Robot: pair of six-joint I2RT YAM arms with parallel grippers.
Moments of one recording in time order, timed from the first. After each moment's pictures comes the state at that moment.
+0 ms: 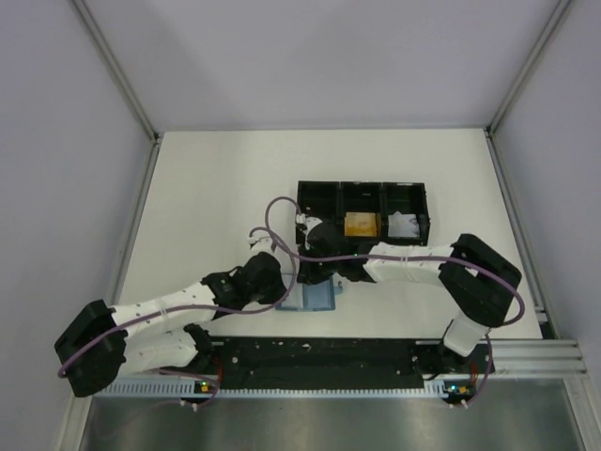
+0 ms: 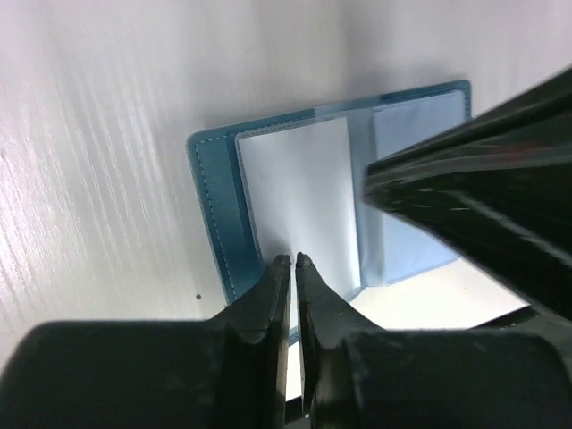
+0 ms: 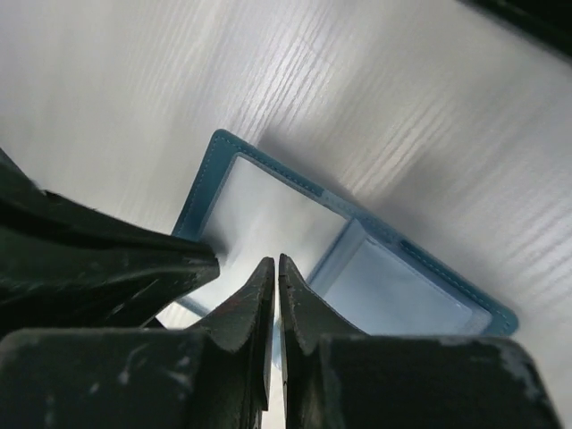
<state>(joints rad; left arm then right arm) -0.89 1.06 0.46 -0.26 -0.15 -0.87 0.99 1.70 0.92 -0.02 -0.13 0.59</state>
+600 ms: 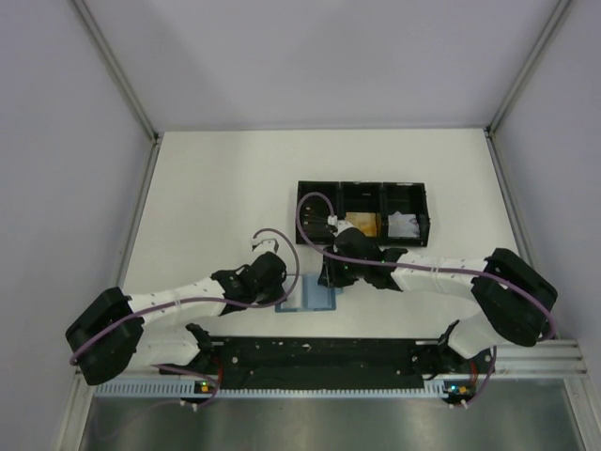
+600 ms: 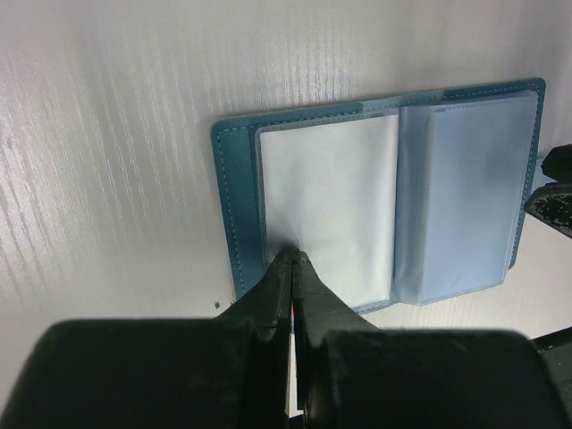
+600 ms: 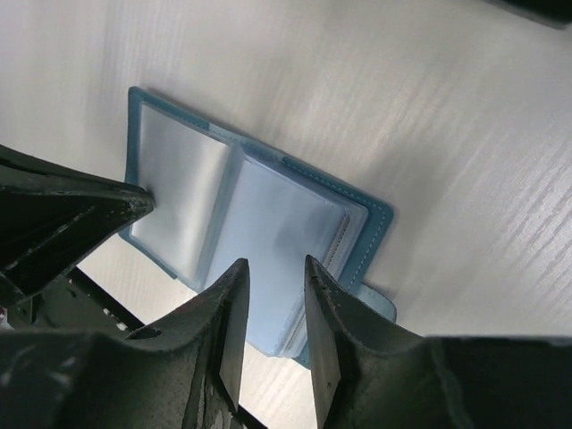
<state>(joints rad) -0.89 1.19 0.48 -0.26 -0.17 -0.88 0.91 1.47 0.72 -0.05 -0.06 0.66</state>
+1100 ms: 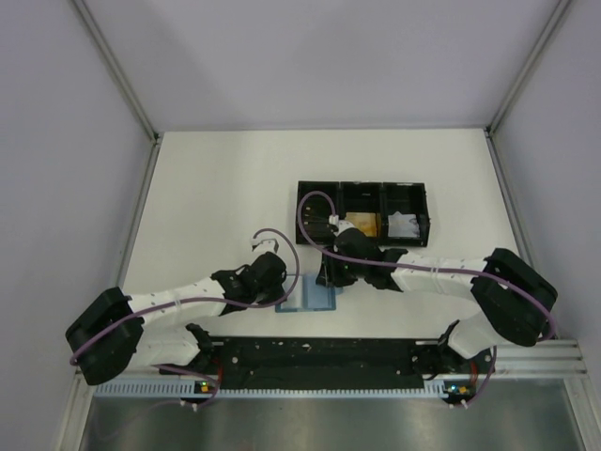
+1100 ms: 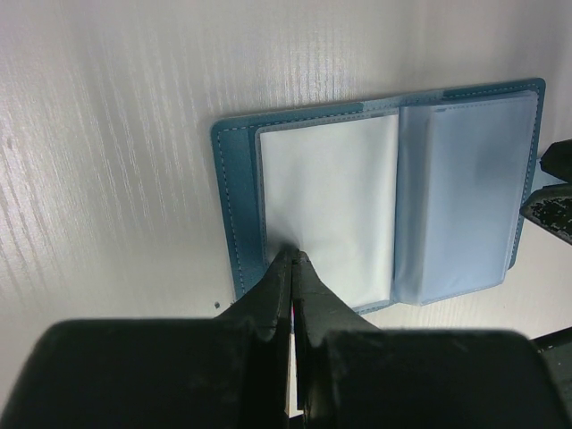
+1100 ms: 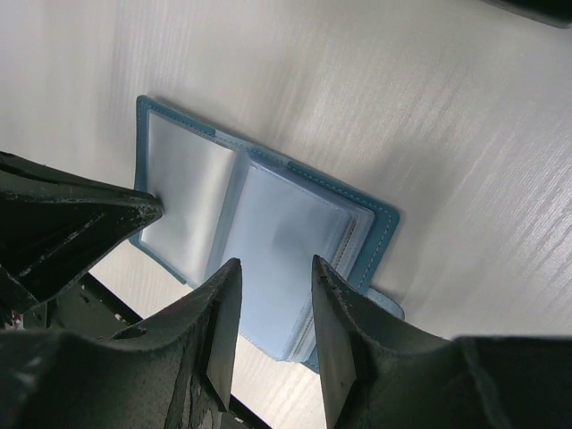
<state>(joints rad) -0.89 1.19 0.48 -0.26 -0.17 -0.88 0.91 1.48 0.71 -0.03 -0.06 0.70</state>
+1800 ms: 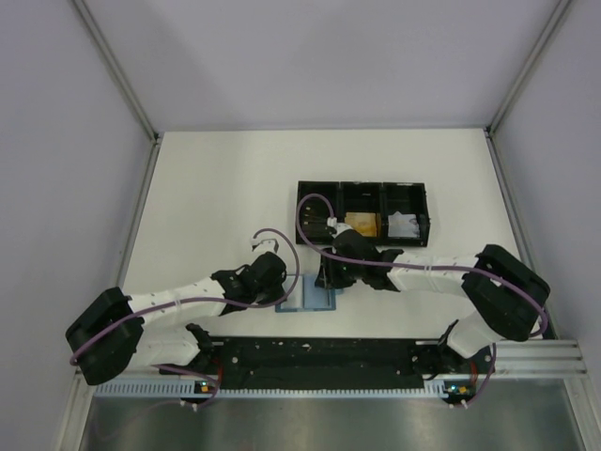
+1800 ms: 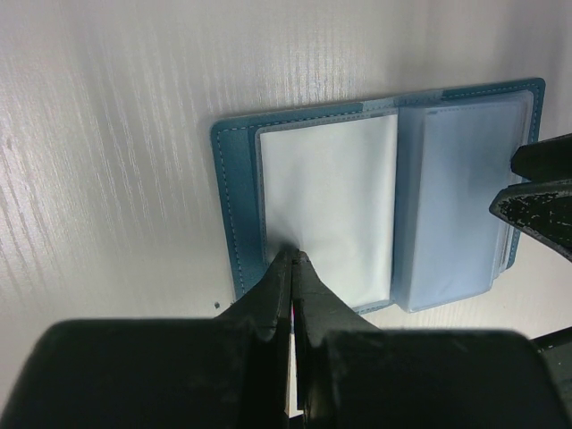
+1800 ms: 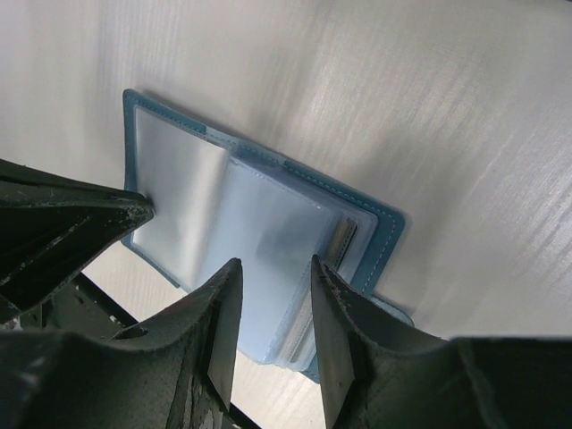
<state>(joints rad) -0.89 1.19 0.48 -0.26 -0.17 -0.88 0.90 1.52 0.70 0.00 -0.08 0.71</state>
